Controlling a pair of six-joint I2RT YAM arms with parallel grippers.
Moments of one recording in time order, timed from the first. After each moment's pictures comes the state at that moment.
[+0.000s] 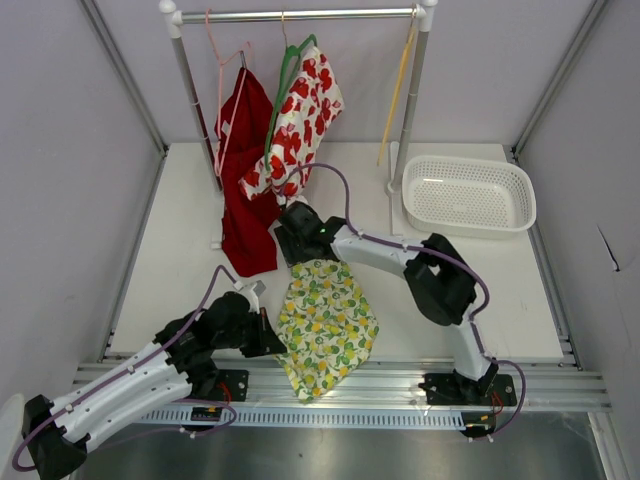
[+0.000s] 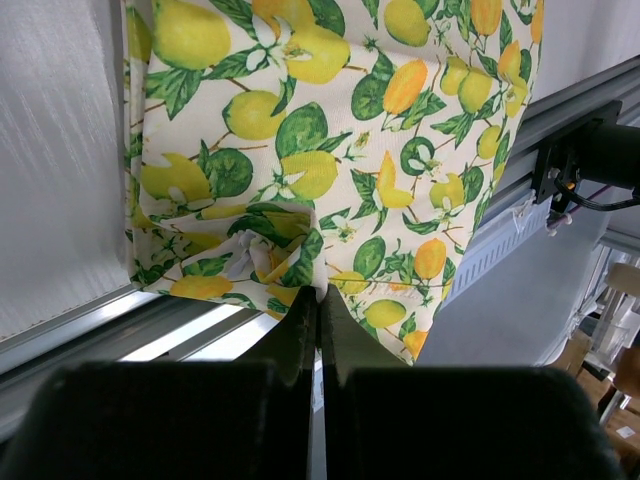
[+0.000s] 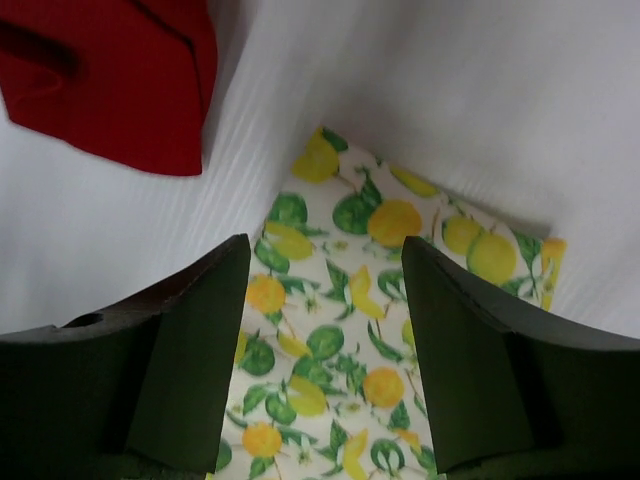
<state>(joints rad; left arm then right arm) -0.83 0.50 0.30 -0.63 0.22 -0.97 0.93 2.04 1.58 -0.43 0.19 0.39</state>
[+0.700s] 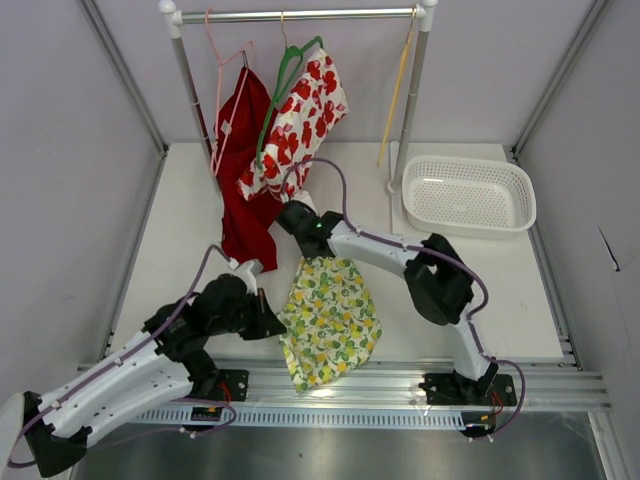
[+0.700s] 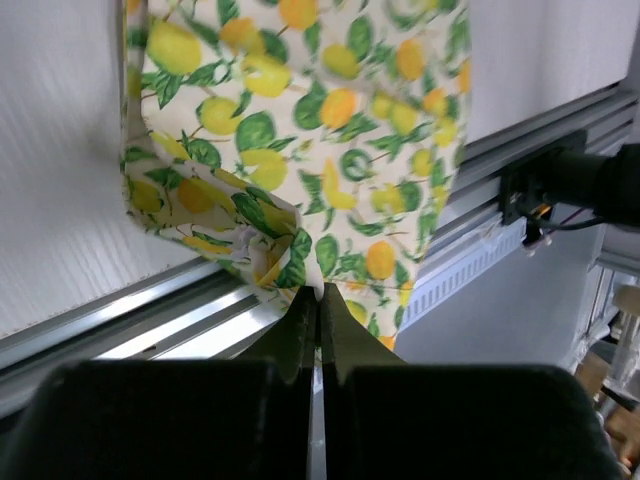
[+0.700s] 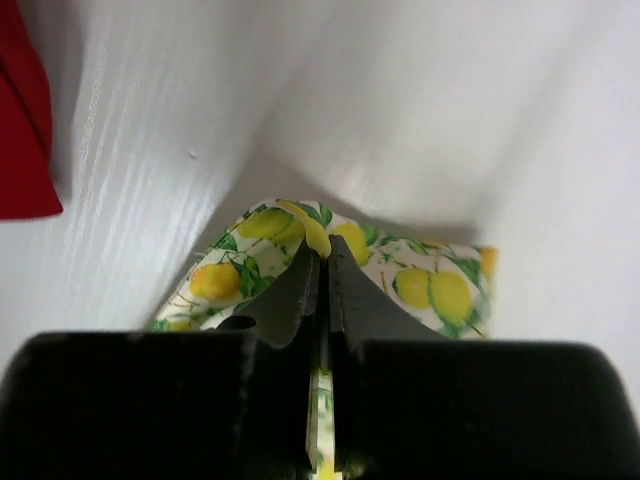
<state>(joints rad) -0.84 0.56 0.47 -0.70 0.15 -0.92 0.94 2.16 1.73 -0.60 0.41 0.34</state>
